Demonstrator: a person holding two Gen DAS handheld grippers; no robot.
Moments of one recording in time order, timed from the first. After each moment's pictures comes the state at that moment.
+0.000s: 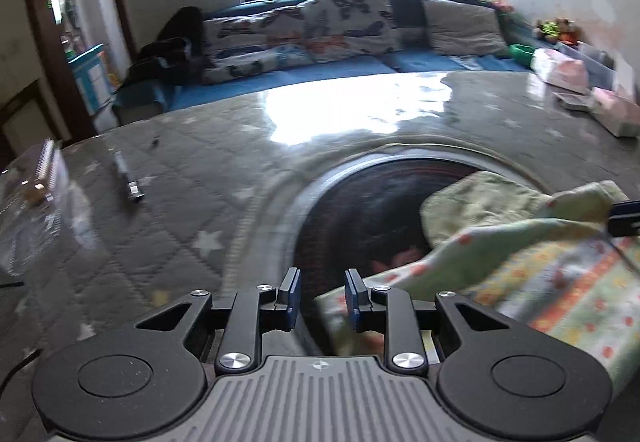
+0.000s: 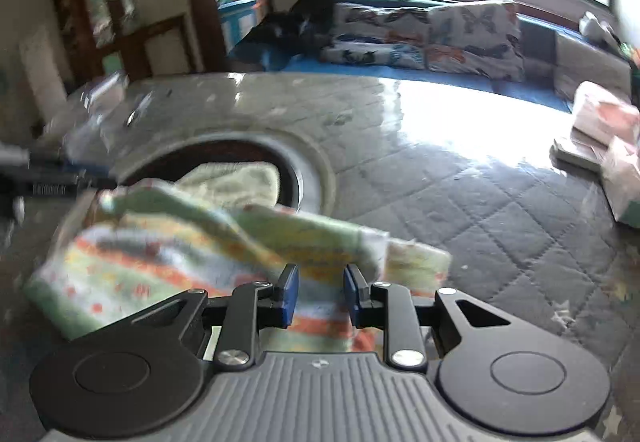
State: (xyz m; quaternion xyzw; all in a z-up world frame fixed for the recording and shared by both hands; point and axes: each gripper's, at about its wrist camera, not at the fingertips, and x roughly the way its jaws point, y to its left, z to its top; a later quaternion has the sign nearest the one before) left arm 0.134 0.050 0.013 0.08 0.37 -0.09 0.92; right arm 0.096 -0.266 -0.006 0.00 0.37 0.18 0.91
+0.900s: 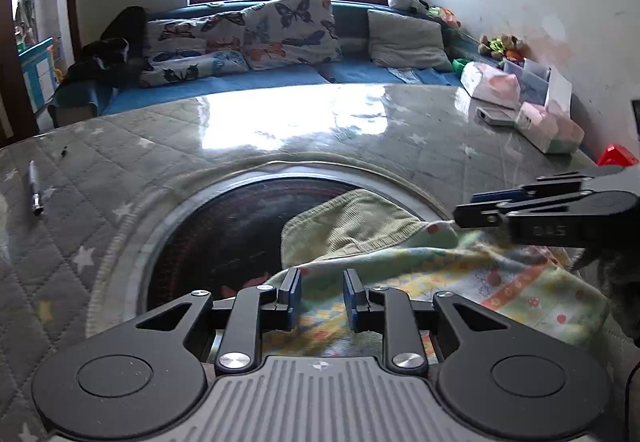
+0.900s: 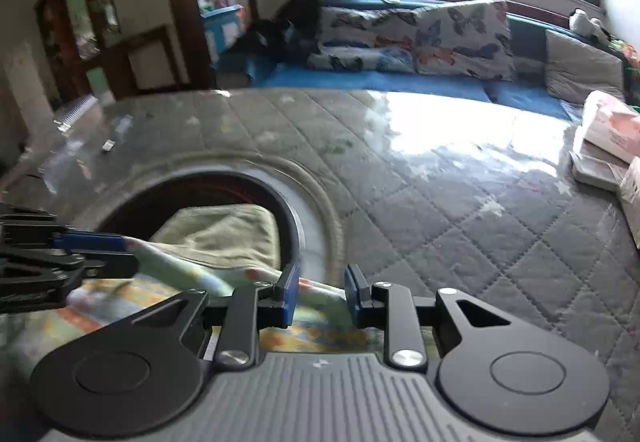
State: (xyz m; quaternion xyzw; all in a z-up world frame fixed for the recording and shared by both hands) left arm 0.126 -0.010 0.016 0.03 0.37 -0.18 0.91; right arm 0.133 -0.237 -0.004 -0.01 0.37 0.17 0.92
